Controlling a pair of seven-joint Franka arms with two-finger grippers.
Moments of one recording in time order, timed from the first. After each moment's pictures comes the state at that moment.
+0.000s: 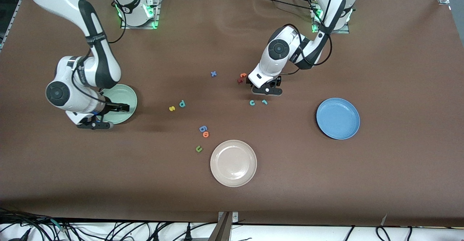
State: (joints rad) left arm -0.61 0.44 -0.12 -2.15 -0.12 2.57 -0.58; right arm 0.30 0.41 -0.21 -1.97 0.11 2.21 0.04
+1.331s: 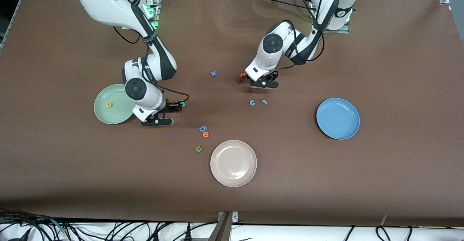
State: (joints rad) left arm -0.66 0.44 -0.12 -2.19 -0.10 2.59 -0.64; right arm 0.43 0.56 -0.04 -1.97 0.11 2.44 0.24
